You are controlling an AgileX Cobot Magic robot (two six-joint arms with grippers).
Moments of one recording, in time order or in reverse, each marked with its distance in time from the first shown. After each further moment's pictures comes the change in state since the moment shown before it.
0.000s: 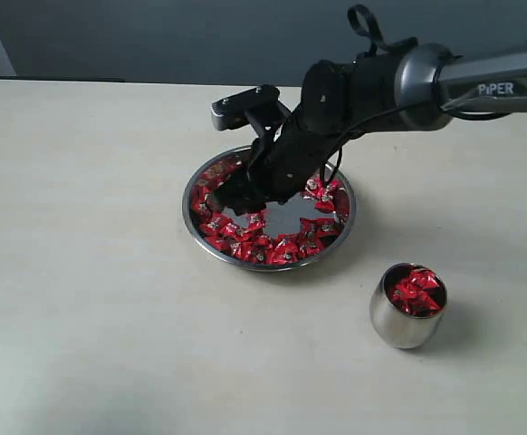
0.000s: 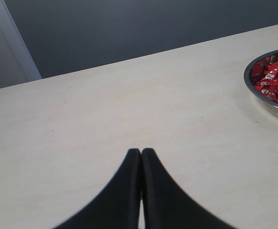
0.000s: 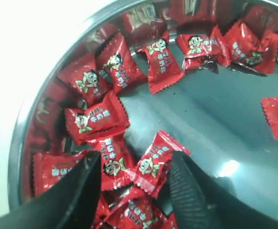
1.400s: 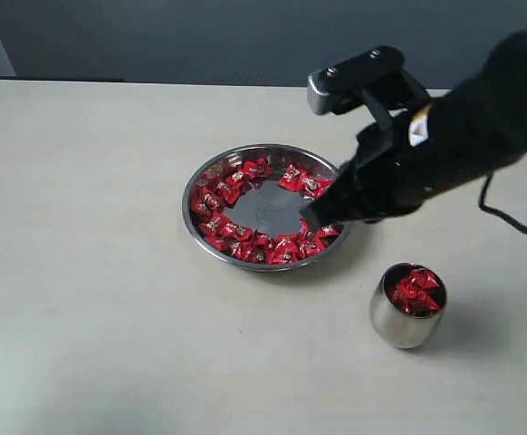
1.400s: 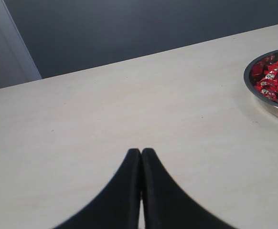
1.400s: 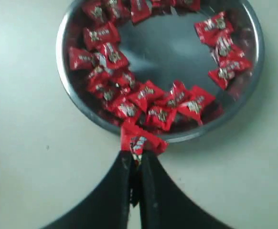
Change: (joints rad) left arm 0.000 0.000 0.000 0.000 0.000 0.000; right arm 0.000 -0.638 0.445 -0.208 0.083 0.206
